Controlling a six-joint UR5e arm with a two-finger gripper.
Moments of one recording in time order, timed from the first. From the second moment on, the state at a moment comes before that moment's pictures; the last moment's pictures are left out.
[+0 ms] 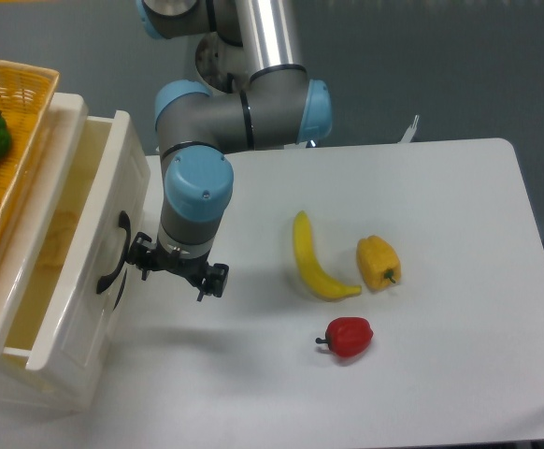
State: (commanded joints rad) arm 2.18 -1.94 -1.59 -1.18 1.29 0.47
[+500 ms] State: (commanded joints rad) arm 2.16 -1.93 -1.59 -1.18 1.30 0.47
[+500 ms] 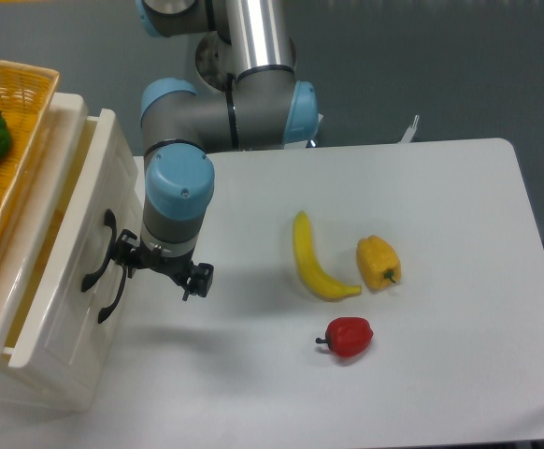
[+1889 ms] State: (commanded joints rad) arm 2.23 -1.94 -1.55 -1.18 1.39 0.56
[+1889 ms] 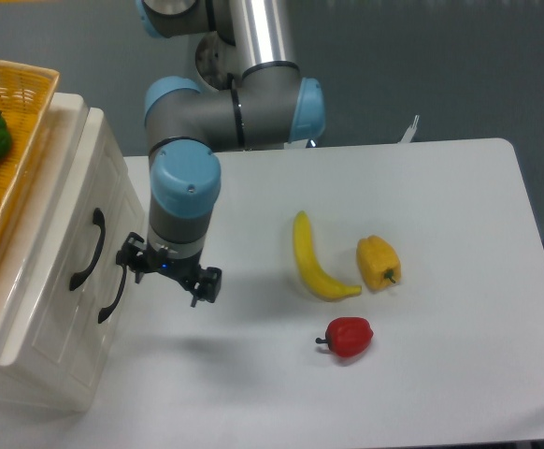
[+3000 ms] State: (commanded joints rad) arm 2.46 -1.88 -1.56 -1.18 1.56 1.05
